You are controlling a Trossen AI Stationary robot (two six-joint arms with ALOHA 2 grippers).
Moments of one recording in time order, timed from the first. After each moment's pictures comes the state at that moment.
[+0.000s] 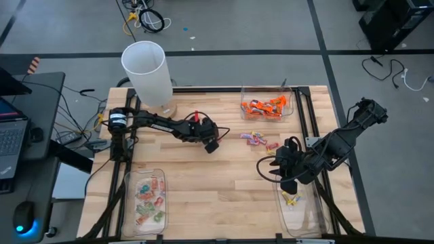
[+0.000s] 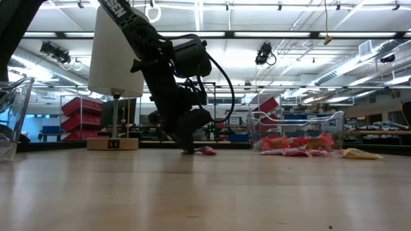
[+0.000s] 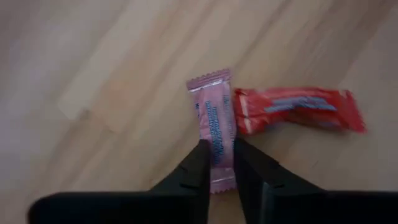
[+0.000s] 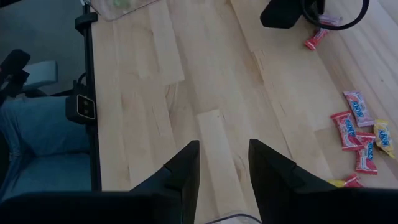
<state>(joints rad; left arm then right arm) 0.14 1.90 1.09 -0.29 -0.38 -0.39 0.63 1.21 1.27 -1.05 0.37 0.85</state>
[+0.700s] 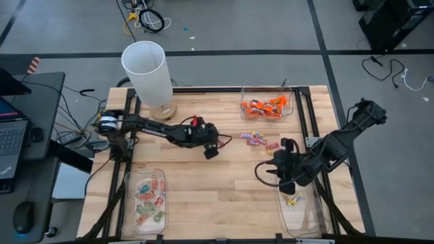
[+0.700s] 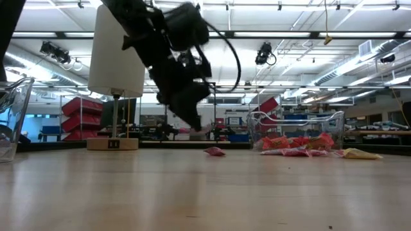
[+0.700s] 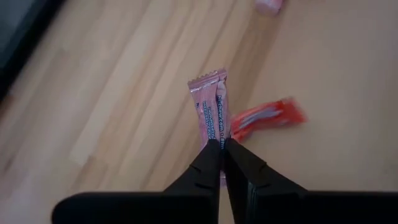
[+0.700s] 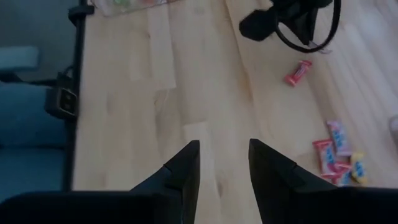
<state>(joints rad) 0.03 1.79 1.09 -0.26 -0.43 -0.21 0.63 1.24 1.27 -1.02 0.43 0.69</state>
